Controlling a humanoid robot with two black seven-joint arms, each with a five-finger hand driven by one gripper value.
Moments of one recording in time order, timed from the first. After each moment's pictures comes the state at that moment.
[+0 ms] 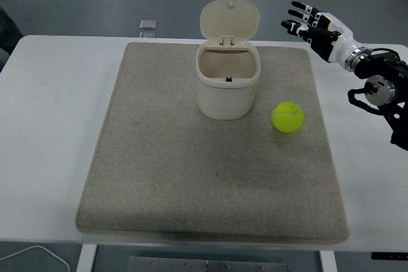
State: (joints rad) left arm 0.06 0.00 -0.04 -0.13 0.00 -0.07 -0.15; right arm 1.10 -0.18 0.26 0.36 -0.09 0.31 0.23
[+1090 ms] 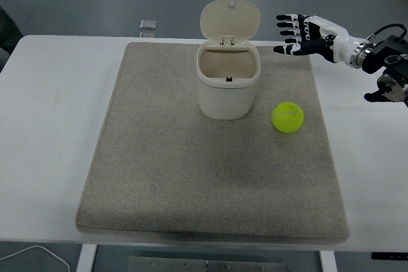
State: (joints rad) left arm 0.06 0.00 -0.04 -0.13 0.00 -0.07 -0.15; right arm 1.13 -0.30 0.25 0.52 -0.52 0.34 0.24
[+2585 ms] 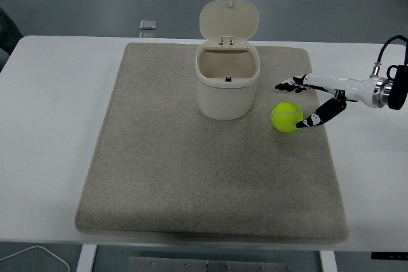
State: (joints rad) left arm 0.06 0.00 -0.04 -0.13 0.00 -0.07 -0.15; right arm 1.02 -0.62 0.24 1.04 -1.23 0.31 0.32
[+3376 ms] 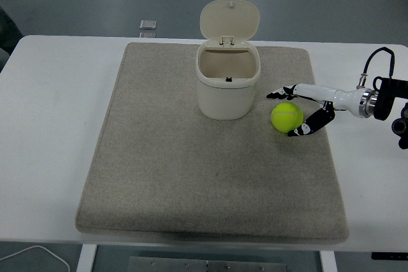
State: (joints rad) left arm 0.06 0.00 -0.04 -0.13 0.00 -0.07 -0.15; right arm 0.99 -0.58 0.21 1.04 -1.27 0.22 0.32
